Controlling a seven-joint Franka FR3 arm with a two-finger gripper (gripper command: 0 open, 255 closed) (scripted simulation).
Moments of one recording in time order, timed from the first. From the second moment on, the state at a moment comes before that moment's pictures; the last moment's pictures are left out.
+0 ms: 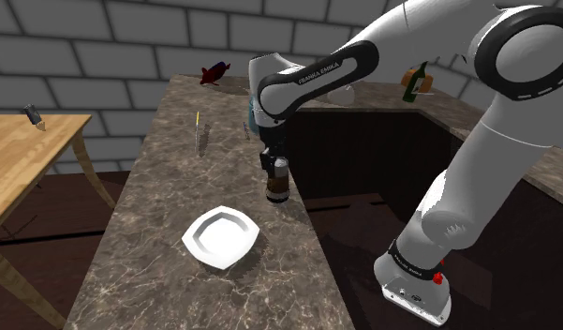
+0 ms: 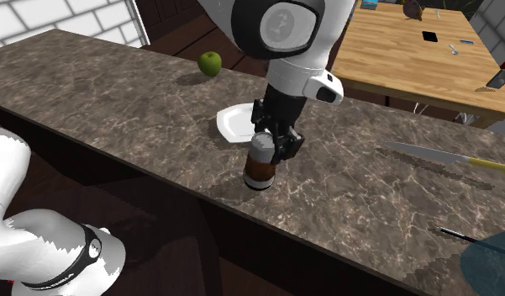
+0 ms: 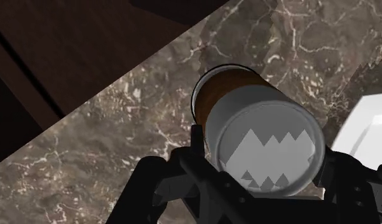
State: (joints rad) arm 0.01 -0.02 0.20 -2.21 0.01 1.97 -0.10
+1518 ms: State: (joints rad) arm 0.26 0.35 0.36 -1.76 -0.04 1.90 0.32
